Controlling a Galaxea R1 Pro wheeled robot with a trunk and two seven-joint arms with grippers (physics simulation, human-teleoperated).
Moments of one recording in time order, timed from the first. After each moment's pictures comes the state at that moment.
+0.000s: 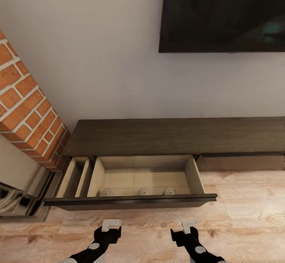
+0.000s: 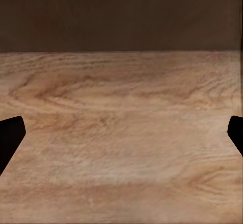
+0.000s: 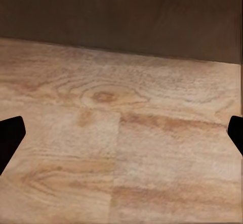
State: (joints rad) left arm -0.59 -0.07 -1.31 -0.12 1.27 -0.27 0.15; right arm -0.57 0.05 0.28 -0.02 -0.13 -0.32 -0.05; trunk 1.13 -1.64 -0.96
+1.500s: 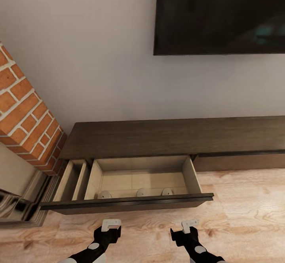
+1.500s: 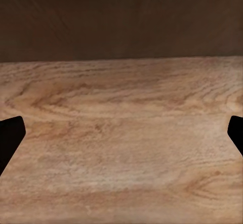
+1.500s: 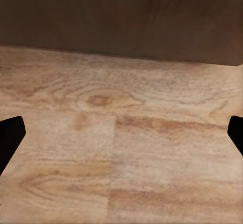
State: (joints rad) left arm -0.59 -0.07 -1.30 -0.13 1.27 -0.27 0.15; right arm -0.57 0.05 0.28 -0.03 -0.13 -0.32 -0.05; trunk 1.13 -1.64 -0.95
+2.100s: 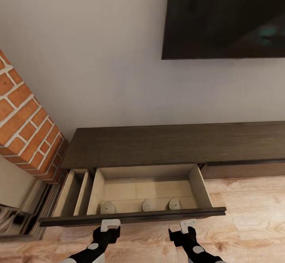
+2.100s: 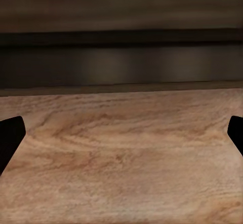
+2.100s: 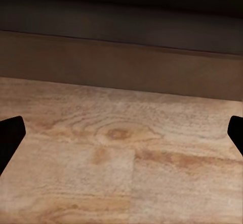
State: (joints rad) left arm -0.59 -0.07 -1.30 -0.12 1.28 -0.27 0.15; right arm -0.57 0.06 0.29 -0.03 -0.12 -0.32 -0.05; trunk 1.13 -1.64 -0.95
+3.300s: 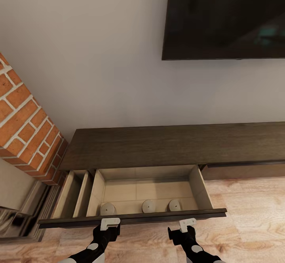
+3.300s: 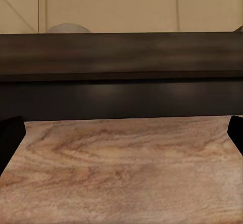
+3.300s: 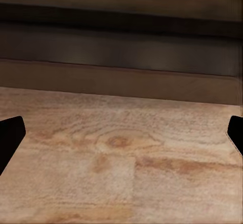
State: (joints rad) left arm -0.59 -0.07 -1.30 -0.12 1.28 -0.32 0.15; right arm -0.57 0.07 0.28 -0.03 -0.13 -0.32 -0.07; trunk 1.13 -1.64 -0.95
